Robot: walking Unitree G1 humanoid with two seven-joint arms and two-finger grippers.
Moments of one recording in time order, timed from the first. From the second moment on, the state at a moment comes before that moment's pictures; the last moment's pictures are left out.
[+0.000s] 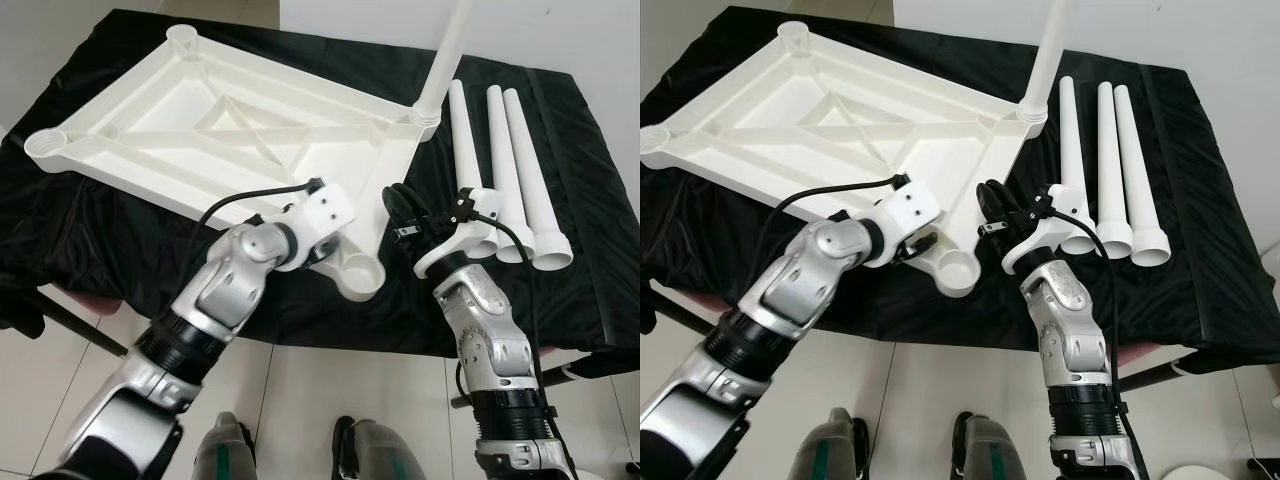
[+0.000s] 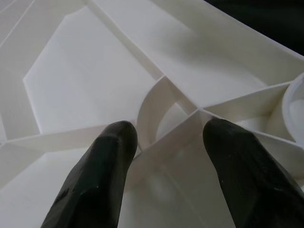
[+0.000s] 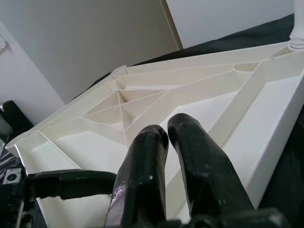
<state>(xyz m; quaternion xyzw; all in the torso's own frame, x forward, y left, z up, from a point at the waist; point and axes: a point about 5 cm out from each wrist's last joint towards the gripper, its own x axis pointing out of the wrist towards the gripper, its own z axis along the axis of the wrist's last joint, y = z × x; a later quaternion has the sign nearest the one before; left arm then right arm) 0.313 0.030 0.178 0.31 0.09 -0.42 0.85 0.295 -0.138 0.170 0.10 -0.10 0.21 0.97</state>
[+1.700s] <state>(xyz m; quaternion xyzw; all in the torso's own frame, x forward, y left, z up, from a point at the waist) 0.355 0.064 0.176 0.32 0.12 -0.44 0.83 0.295 -0.144 0.172 0.08 -0.10 0.20 0.97</state>
